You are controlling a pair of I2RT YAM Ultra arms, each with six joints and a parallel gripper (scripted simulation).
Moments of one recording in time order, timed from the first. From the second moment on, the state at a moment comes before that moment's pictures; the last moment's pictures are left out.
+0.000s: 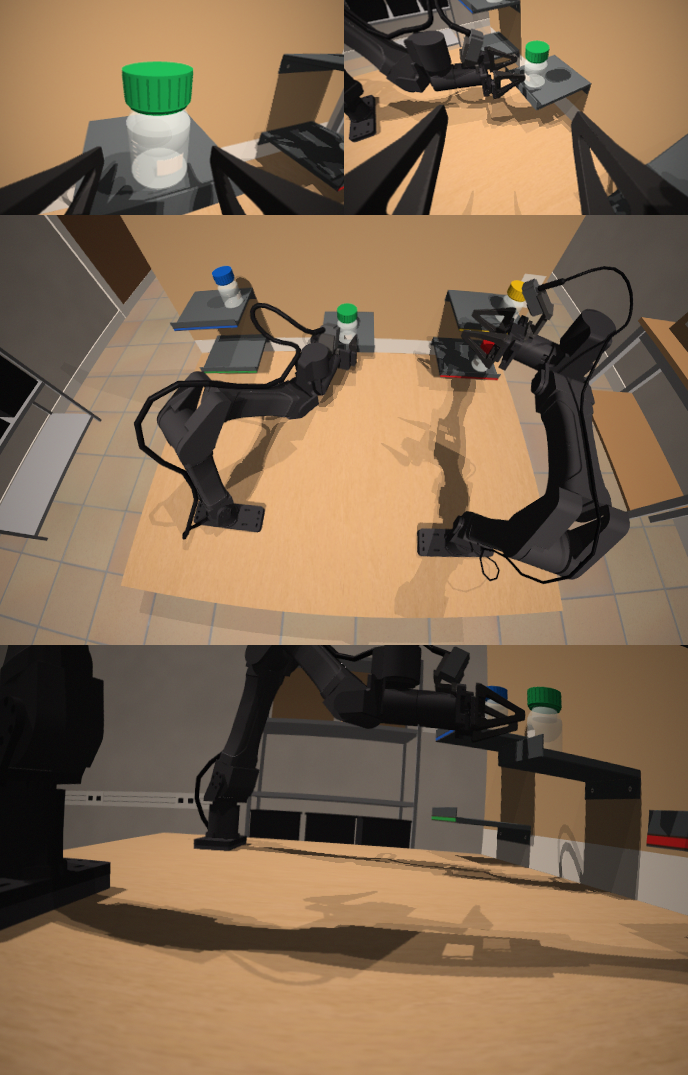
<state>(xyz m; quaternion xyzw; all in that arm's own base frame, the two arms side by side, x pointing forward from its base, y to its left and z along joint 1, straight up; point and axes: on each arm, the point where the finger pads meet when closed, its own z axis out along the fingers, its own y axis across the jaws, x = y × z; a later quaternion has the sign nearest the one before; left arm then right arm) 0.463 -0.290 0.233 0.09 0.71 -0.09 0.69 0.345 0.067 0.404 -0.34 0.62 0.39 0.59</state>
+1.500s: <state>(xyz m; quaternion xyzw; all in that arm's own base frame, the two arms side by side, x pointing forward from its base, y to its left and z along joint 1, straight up) 0.504 -0.301 0.233 0.09 0.71 -0.09 0.69 0.345 0.067 0.405 -0.34 0.62 0.39 0.59</state>
